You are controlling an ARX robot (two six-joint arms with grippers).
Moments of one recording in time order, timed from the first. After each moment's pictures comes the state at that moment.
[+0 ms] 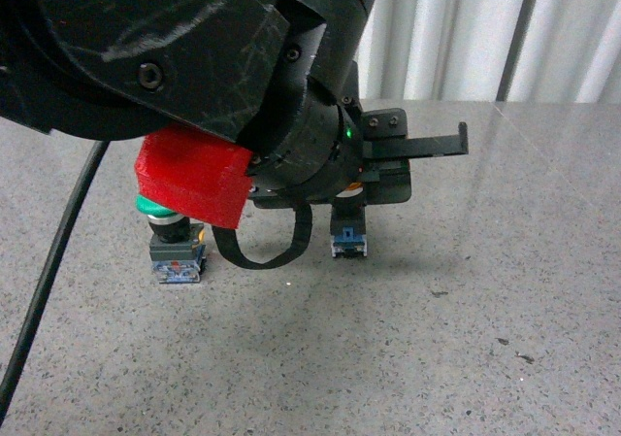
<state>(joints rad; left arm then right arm) -0.63 1.89 1.16 0.12 -0.22 -0.39 0.00 0.00 0.01 0.00 0.00 0.01</state>
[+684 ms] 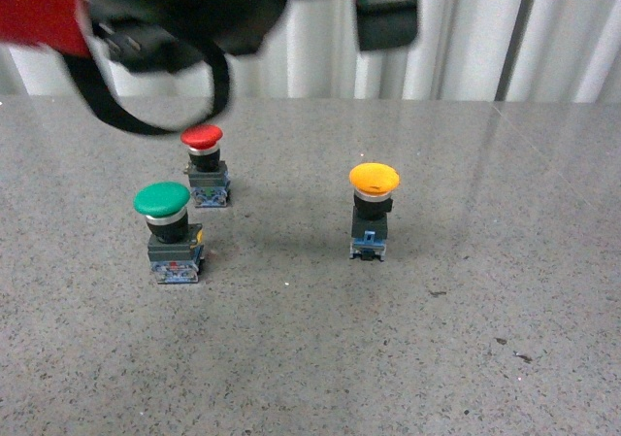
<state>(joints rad) -0.57 1.61 1.06 0.21 -0.33 -0.25 0.00 0.00 0.01 0.00 0.00 0.01</state>
